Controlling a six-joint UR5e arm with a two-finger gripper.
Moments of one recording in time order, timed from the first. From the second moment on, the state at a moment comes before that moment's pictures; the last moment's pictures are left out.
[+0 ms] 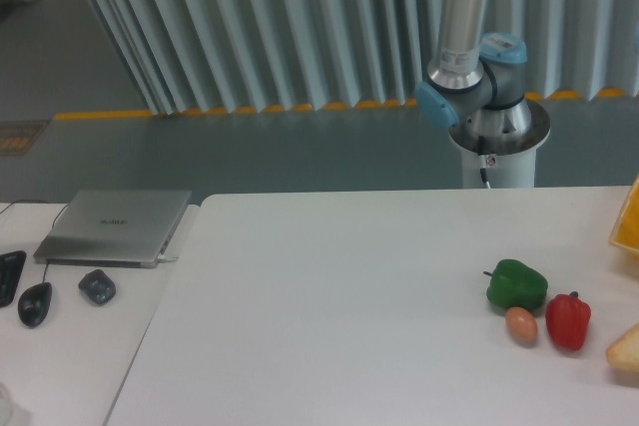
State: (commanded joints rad) arm 2.92 -1.79 -1.64 -1.15 1.72 2.62
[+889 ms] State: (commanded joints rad) arm 2.92 -1.91 -1.64 -1.00 1.72 2.63
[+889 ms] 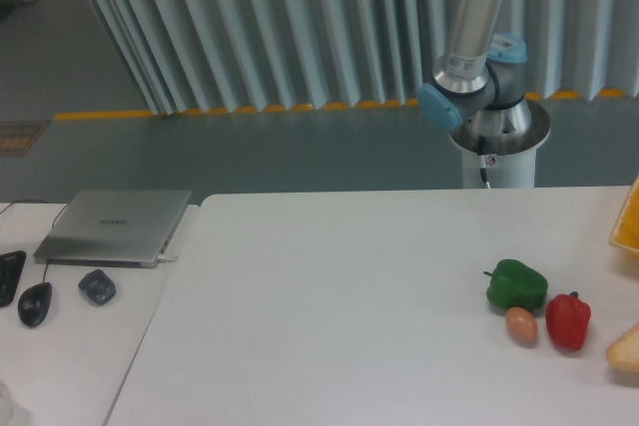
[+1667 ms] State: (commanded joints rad) arm 2.93 -1.97 -1.62 -0.94 1.72 2.63
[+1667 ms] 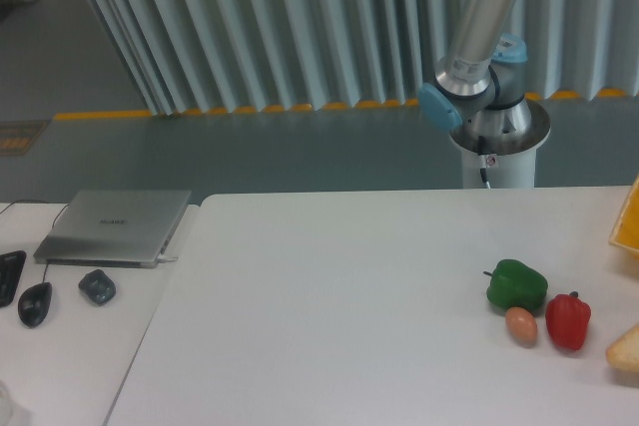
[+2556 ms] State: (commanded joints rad) arm 2.95 -2.00 -1.61 -0.93 1.72 2.62
